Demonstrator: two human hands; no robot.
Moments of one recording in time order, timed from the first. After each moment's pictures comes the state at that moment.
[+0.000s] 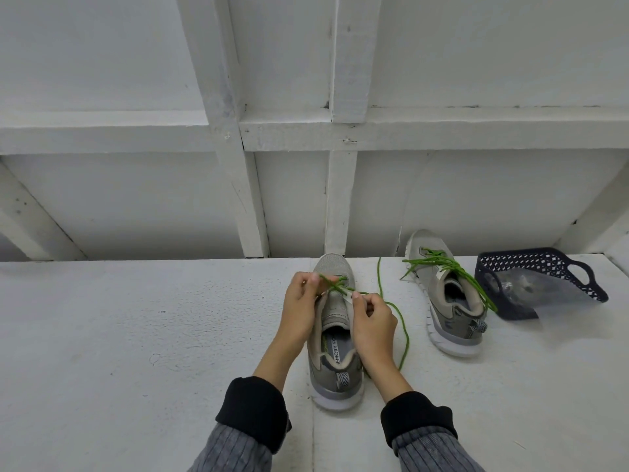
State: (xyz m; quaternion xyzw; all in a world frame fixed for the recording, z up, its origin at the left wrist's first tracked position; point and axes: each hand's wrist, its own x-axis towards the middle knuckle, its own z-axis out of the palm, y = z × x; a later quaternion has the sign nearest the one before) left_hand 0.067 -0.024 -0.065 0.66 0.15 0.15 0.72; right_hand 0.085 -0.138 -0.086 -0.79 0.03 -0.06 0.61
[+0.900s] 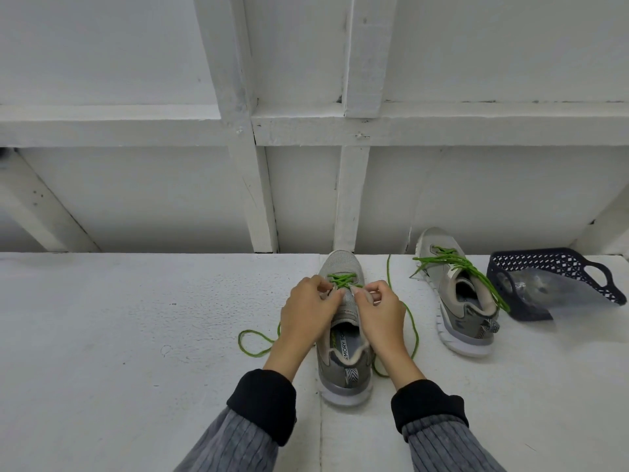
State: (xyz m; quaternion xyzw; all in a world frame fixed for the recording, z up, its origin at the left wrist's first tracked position) left_hand 0.065 -0.014 -0.070 0.89 0.20 0.07 0.40; right_hand 0.096 -0.139 -0.079 -0.81 0.01 -0.02 0.58
